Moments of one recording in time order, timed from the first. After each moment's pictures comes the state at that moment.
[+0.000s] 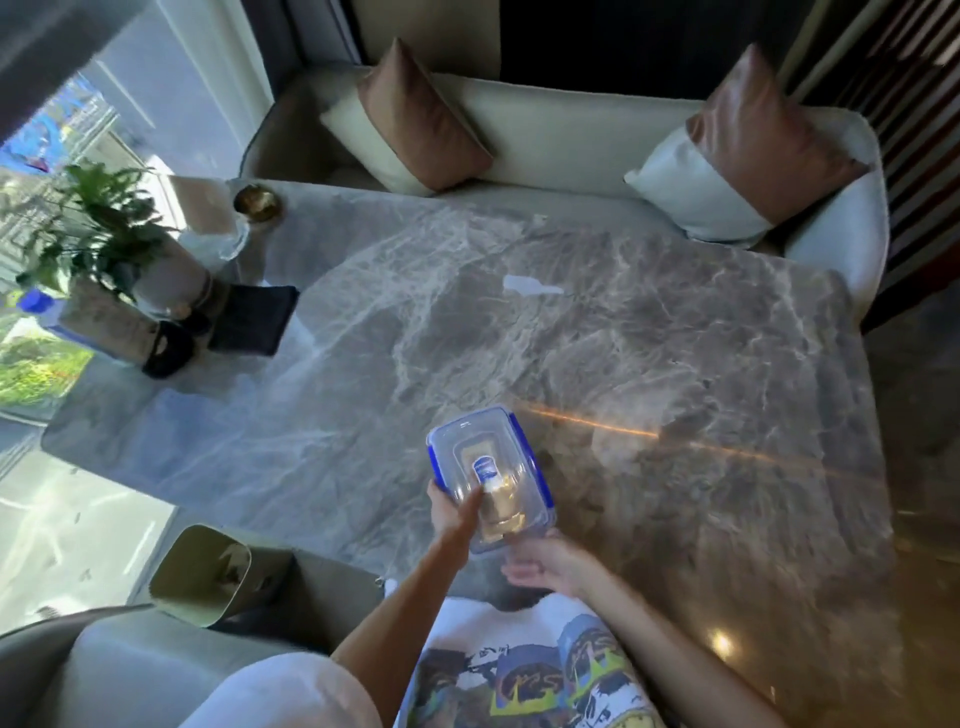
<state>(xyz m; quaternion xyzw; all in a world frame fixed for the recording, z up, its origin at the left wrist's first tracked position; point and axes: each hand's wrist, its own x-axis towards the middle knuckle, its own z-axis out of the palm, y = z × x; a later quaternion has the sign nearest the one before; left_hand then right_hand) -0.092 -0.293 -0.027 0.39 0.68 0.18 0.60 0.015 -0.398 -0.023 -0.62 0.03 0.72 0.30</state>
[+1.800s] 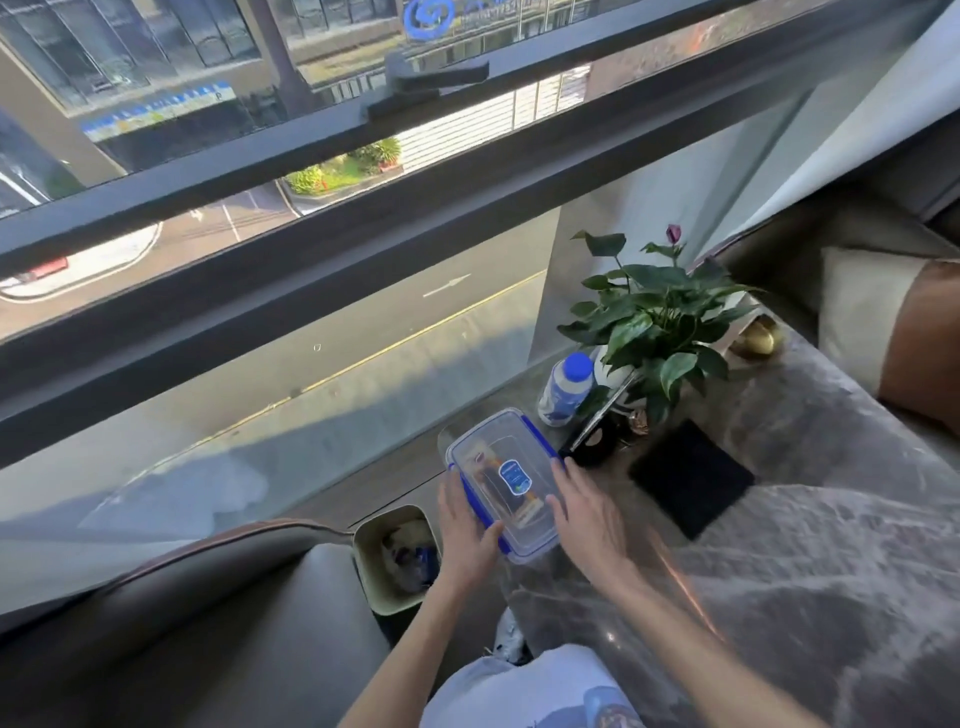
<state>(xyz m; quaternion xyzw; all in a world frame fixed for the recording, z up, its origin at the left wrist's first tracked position) -0.579 0.094 -0.008 0.46 0.72 0.31 0.41 -0.409 0.153 -0.013 -0.62 -0.74 0.25 0.00</state>
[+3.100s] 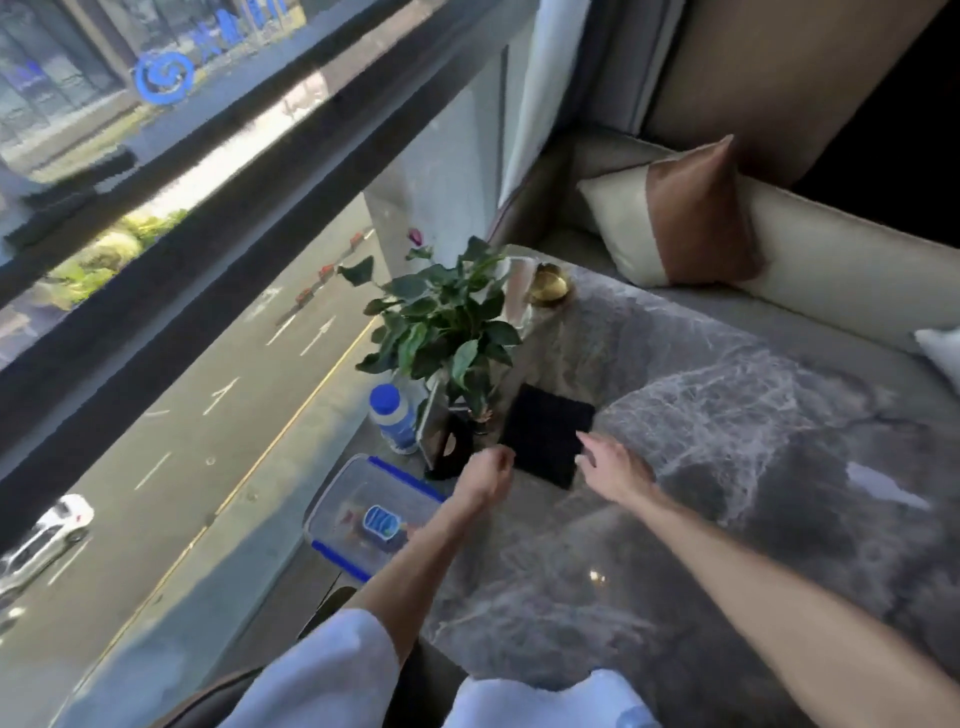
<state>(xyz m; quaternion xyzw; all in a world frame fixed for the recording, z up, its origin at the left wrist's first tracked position) -0.399 0.229 0.007 0.71 0.56 -0.03 0.44 -0.200 0.172 0.004 -0.79 -0.54 0.29 -0.01</state>
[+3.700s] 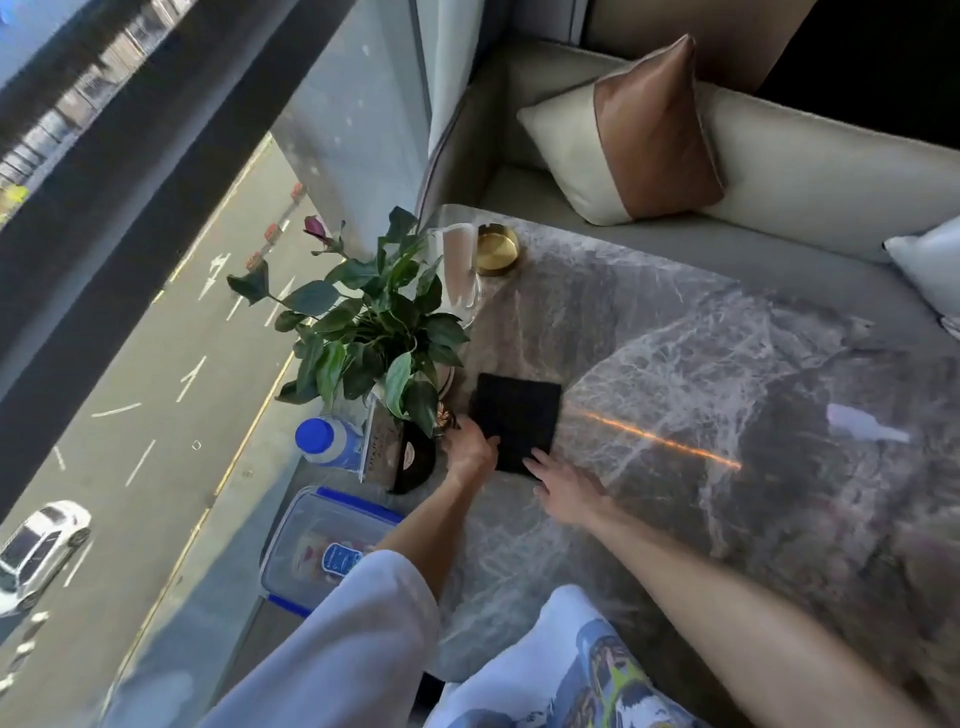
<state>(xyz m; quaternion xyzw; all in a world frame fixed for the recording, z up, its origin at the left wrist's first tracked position) -0.327 0.280 -0.054 0.62 0.66 -0.15 0.40 -0.209 0.168 -0.058 -0.71 -0.58 0.40 -0.11</state>
